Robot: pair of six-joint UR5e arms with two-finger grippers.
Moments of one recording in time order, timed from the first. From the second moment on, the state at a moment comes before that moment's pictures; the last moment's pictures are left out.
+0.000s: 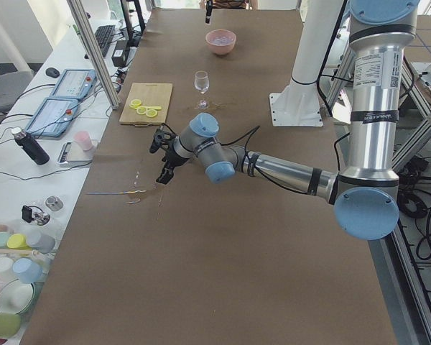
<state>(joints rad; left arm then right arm) -1.15 -1.56 -1.73 -2.34 -1.88 -0.81 1.11 -1.40 2.08 -1.39 2.36 0.78</state>
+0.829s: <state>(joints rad) -1.22 -1.65 -1.62 -2.20 -1.93 -0.81 0.84 -1.08 2.05 -1.51 2.12 0.99</state>
